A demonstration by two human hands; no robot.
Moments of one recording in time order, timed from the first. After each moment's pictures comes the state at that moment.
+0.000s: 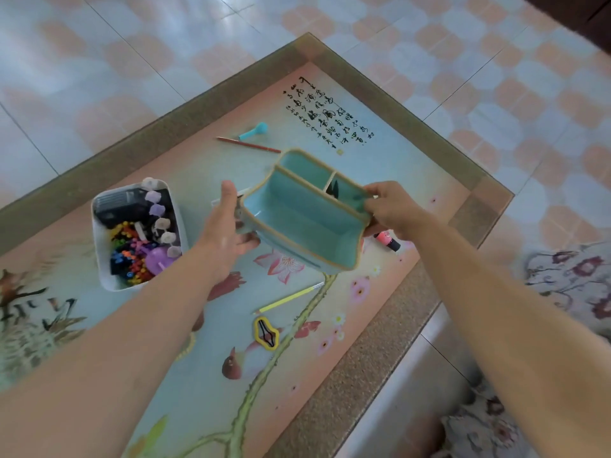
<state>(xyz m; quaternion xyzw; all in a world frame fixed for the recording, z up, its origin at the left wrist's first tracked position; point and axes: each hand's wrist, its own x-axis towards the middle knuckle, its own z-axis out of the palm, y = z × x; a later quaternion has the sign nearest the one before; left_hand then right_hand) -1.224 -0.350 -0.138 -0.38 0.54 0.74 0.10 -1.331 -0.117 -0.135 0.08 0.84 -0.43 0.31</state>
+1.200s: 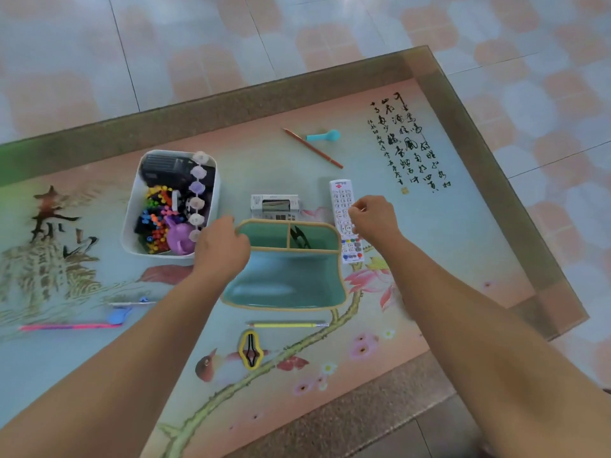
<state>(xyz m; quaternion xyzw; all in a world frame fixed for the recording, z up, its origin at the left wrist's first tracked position) -1.219 -0.375 -0.171 -0.48 0.80 0.33 0.11 -1.409 -0.218 -0.218 -0.12 0.92 -0.25 0.27</state>
